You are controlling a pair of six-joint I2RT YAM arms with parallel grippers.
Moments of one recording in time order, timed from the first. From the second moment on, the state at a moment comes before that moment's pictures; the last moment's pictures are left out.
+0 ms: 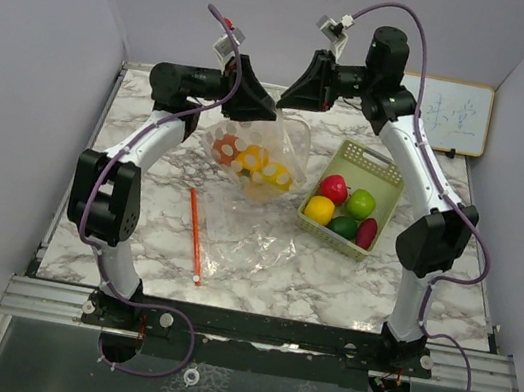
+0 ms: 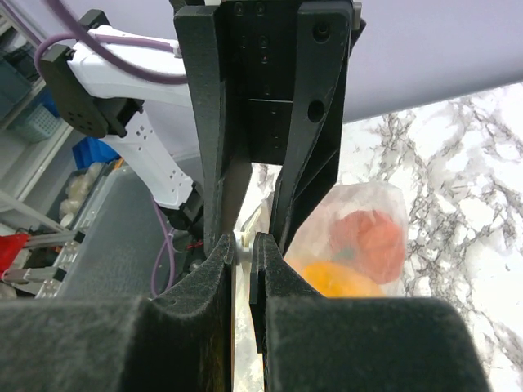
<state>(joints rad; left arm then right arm) -0.20 1.79 1.43 1.19 1.37 -1.15 0.40 2.02 2.14 -0.16 -1.36 0.35</state>
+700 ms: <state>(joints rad) -0.13 1.80 1.43 1.26 1.32 -1.29 0.42 1.99 2.13 -0.48 -1.23 0.05</state>
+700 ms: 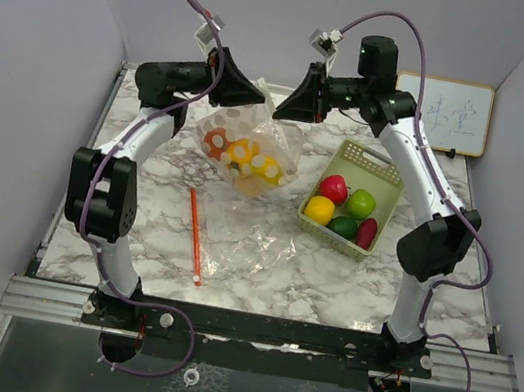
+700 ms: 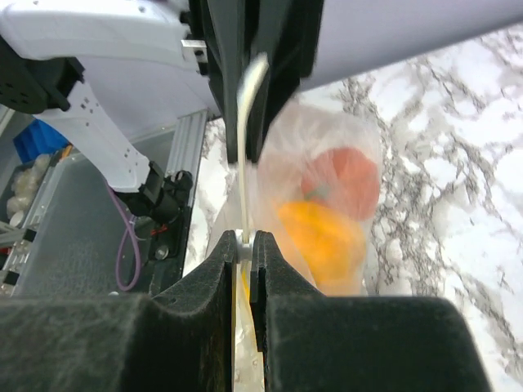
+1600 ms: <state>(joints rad) 0.13 1.76 1.28 0.87 1.21 -1.11 0.43 1.88 1.90 -0.72 -0.53 -0.07</state>
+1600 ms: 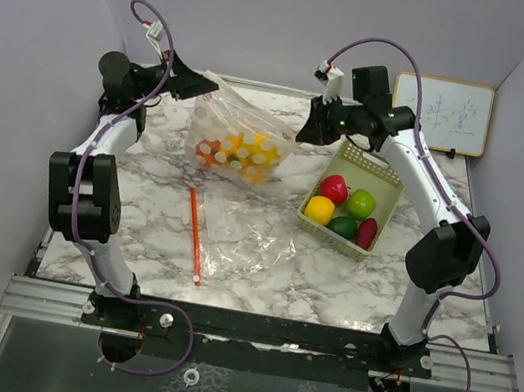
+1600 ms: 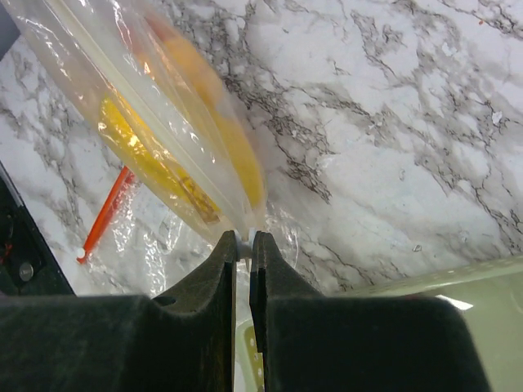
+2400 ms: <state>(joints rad) 0.24 1.81 1.35 0.73 1.12 -1.03 0.62 1.94 1.90 -0.75 -0.53 0.06</state>
